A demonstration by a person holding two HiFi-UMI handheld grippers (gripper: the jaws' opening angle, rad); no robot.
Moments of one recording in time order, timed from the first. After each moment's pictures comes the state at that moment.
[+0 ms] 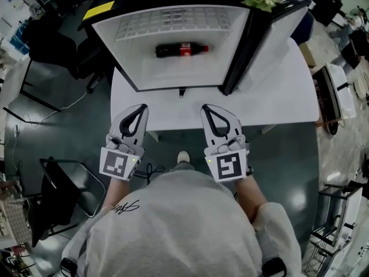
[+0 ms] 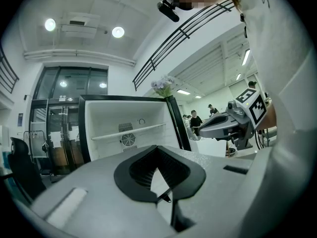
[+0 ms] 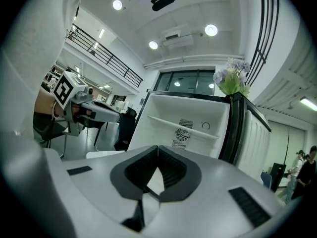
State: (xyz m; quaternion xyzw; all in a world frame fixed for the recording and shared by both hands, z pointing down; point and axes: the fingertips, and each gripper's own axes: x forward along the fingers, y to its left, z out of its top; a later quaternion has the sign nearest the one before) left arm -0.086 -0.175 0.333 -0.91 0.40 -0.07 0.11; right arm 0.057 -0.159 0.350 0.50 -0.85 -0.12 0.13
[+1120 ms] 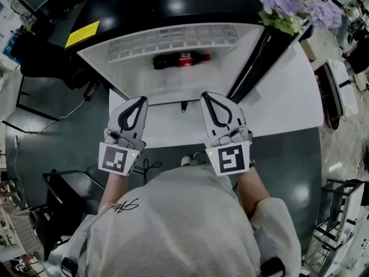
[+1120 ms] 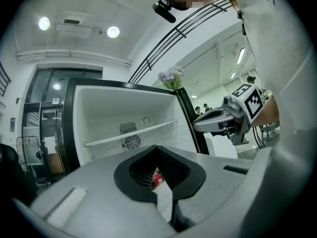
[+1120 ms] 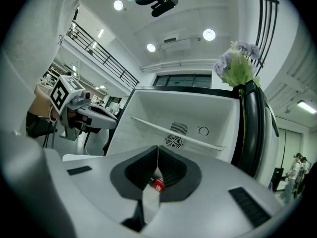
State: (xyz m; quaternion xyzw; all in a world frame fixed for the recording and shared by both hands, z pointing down) left arm -0.082 -0.275 0.333 -0.91 0.38 -0.08 0.12; right arm 0.056 -0.259 0.332 0.52 -0.83 -0.13 0.11
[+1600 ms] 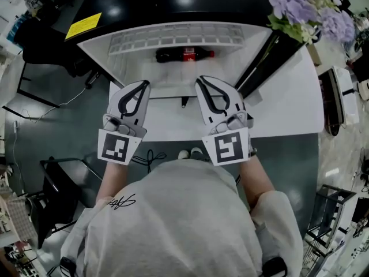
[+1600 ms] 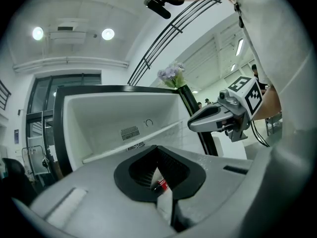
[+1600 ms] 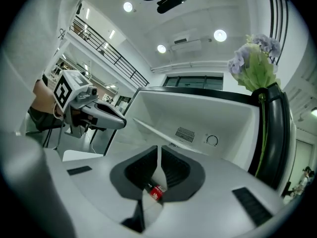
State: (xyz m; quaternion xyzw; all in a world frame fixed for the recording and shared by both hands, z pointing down) left arm -0.066 -0.295 0.313 -0.90 0.40 -0.10 0.15; right arm 0.044 -0.287 0.311 0.47 -0.85 -0.17 0.13
